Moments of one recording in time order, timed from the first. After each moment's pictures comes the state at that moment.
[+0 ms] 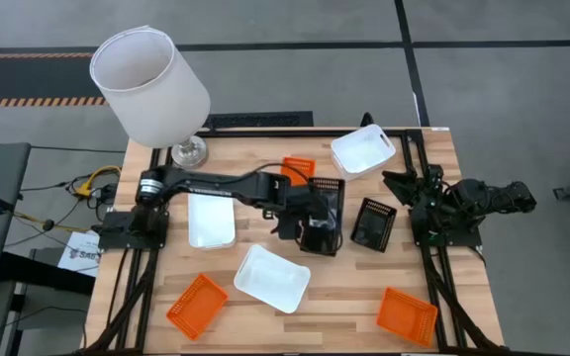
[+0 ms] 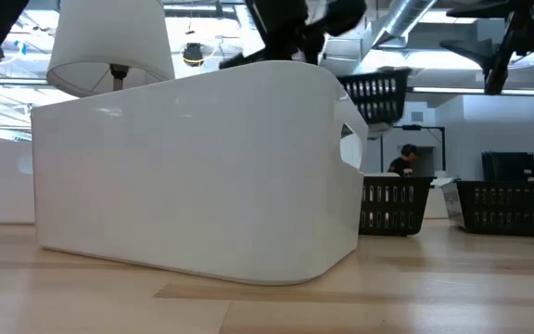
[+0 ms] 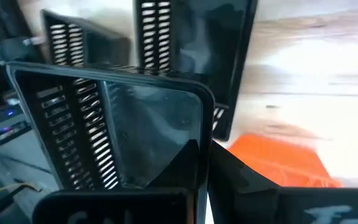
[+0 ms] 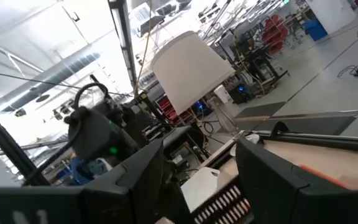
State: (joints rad) left arm -0.04 2.03 1.86 -0.90 -0.14 1.68; right arm 0.23 0.02 0.18 0.15 0.60 0.51
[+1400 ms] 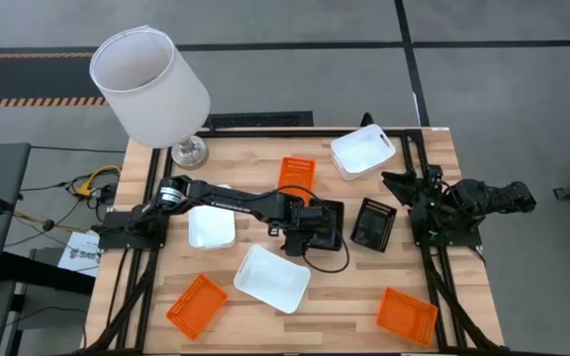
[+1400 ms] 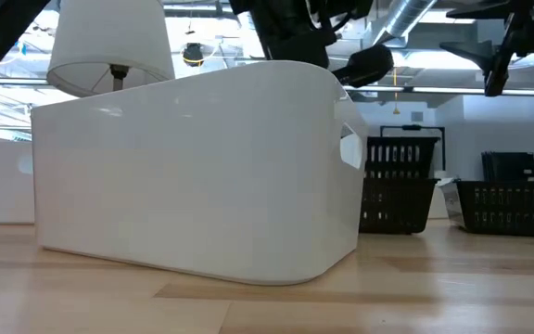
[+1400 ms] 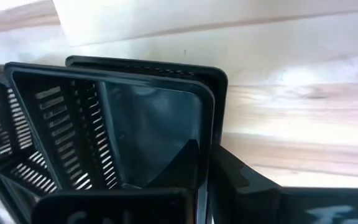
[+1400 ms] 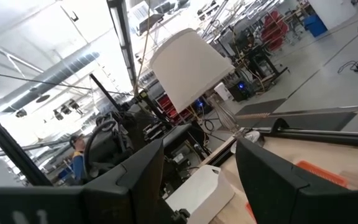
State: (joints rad) left arm -0.08 2.18 1.86 -0.86 -0.09 1.61; right arm 0.23 0.02 0.18 0.14 0.60 0.53
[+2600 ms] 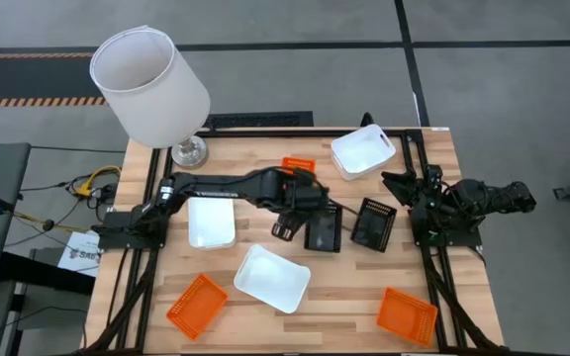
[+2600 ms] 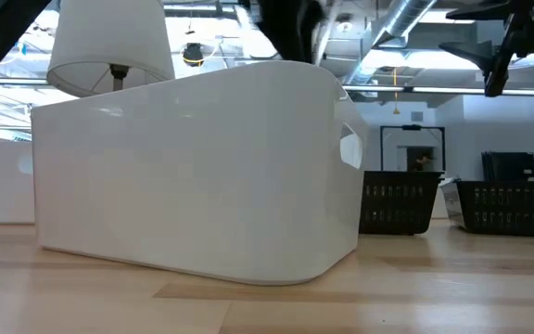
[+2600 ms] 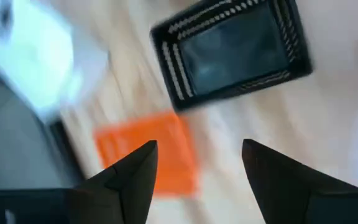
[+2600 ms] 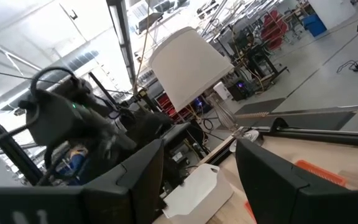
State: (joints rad) left arm -0.08 2.18 2.34 -1.40 -0.28 0.32; right arm 0.23 0.02 0.18 0.13 0.60 0.52
